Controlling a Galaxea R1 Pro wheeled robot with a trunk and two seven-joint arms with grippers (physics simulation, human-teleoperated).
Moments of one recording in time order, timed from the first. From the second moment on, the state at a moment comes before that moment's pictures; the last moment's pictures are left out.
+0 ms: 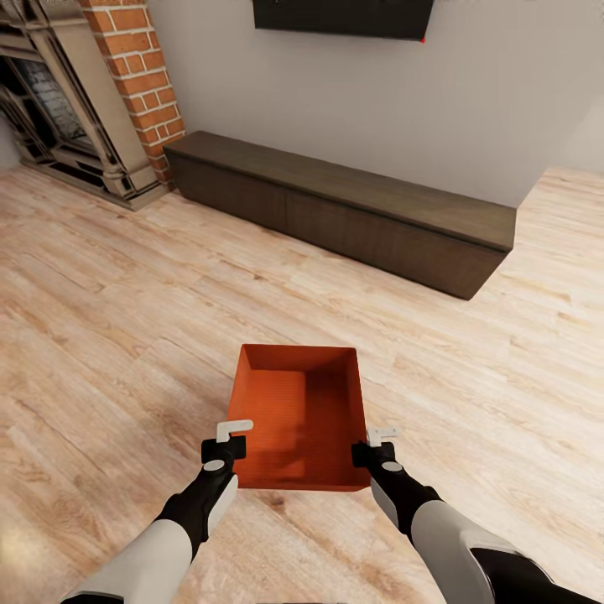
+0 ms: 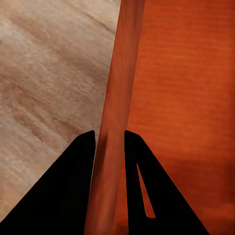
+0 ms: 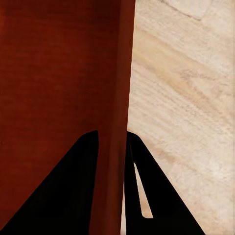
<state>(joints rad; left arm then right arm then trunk) -0.68 -0.14 -0.05 -0.45 0.02 -0.01 0.31 -0.80 0.13 -0.17 -0.18 0.26 -0.09 -0.11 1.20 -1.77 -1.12</state>
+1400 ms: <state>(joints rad) -0.68 -0.13 -0.05 -0.45 0.02 -0.01 0.31 -0.80 0.13 -0.17 -0.17 0.26 -0.09 -0.11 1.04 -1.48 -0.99</state>
